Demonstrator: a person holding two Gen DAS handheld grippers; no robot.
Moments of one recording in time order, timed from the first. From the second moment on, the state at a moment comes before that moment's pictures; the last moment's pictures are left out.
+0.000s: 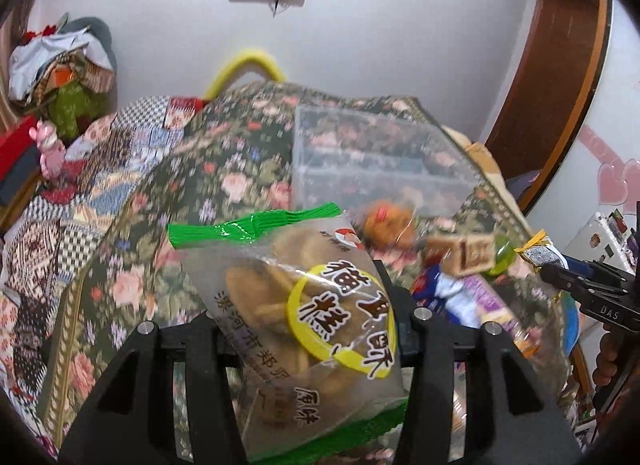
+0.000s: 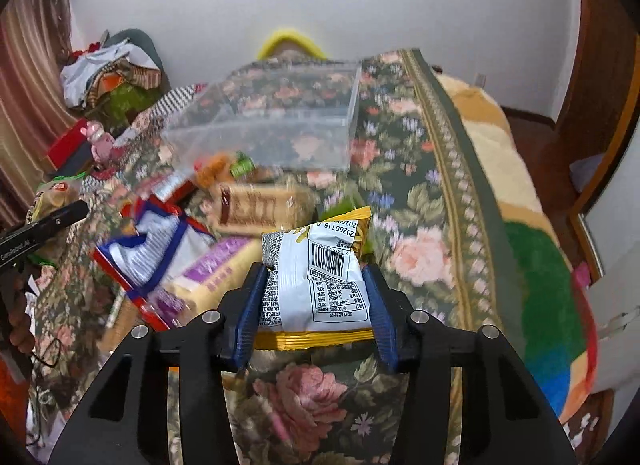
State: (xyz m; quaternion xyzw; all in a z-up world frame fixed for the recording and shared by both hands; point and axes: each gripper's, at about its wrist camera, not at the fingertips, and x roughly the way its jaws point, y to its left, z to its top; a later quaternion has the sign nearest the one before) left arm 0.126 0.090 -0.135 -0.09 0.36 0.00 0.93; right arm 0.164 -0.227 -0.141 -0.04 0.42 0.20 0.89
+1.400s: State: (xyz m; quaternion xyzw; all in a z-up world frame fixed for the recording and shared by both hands) left arm 0.367 0.066 -0.160 -0.07 0.43 -0.02 0.90; right arm 0.328 -0.153 -0.140 -0.05 0.40 0.22 0.89
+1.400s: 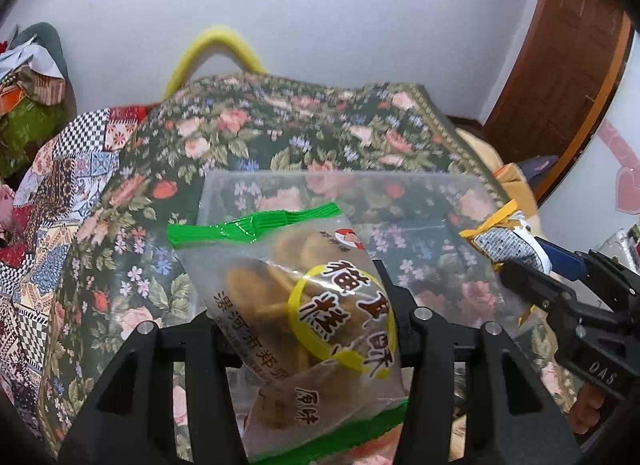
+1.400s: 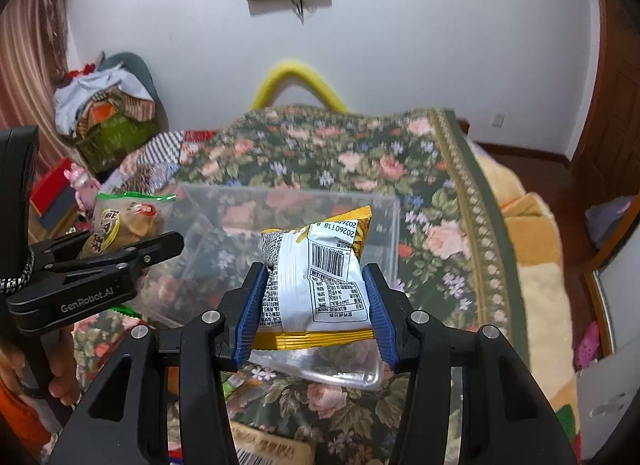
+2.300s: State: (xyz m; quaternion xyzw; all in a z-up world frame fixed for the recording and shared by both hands) left arm 0.326 0.063 -0.116 -0.03 0.39 -0.03 0.92; right arm 0.318 -0.154 -0.129 -0.06 0.40 0.23 0.88
